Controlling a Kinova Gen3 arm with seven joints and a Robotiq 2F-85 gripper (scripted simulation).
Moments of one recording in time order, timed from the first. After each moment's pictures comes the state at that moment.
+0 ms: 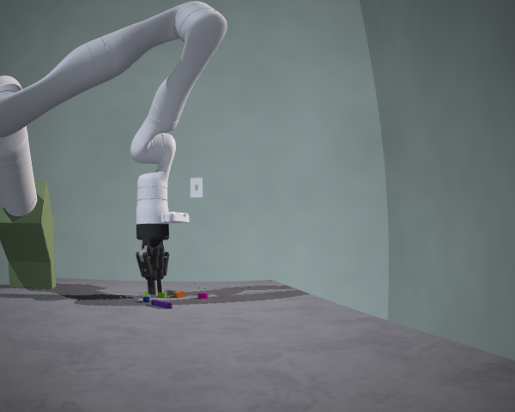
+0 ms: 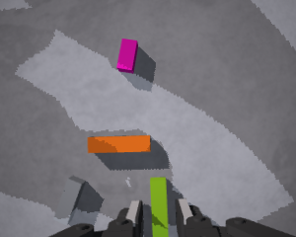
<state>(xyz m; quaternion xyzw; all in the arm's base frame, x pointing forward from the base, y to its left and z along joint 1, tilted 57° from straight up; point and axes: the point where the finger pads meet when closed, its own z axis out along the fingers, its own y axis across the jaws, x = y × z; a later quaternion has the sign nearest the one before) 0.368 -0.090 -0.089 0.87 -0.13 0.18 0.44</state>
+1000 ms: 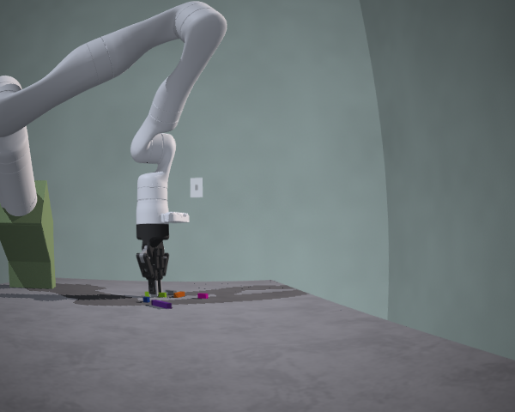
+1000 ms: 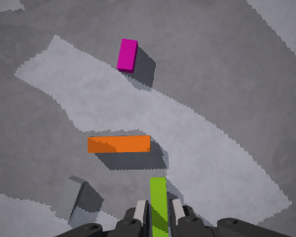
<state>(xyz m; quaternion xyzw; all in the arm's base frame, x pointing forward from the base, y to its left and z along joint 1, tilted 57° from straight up) 0.368 -0.090 -0.089 0.87 -0.13 0.18 0.44</state>
